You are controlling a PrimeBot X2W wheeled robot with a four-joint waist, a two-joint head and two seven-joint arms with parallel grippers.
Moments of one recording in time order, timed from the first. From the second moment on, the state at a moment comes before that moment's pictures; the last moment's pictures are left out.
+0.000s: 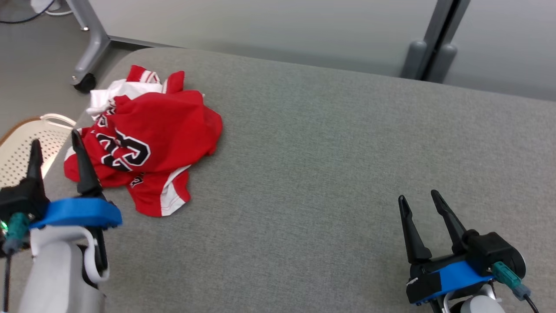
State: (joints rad) left arm -0.32 0.18 0.06 0.38 -0.24 0.08 -0.26; right arm -0.10 -0.05 0.06 0.23 0.10 0.13 -0.26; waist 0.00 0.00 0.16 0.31
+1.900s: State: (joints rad) left arm -0.83 0.41 -0.13 0.79 -0.30 -0.12 -0.19; right arm -0.18 -0.05 0.09 0.22 0.13 0.13 -0.26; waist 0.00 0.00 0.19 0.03
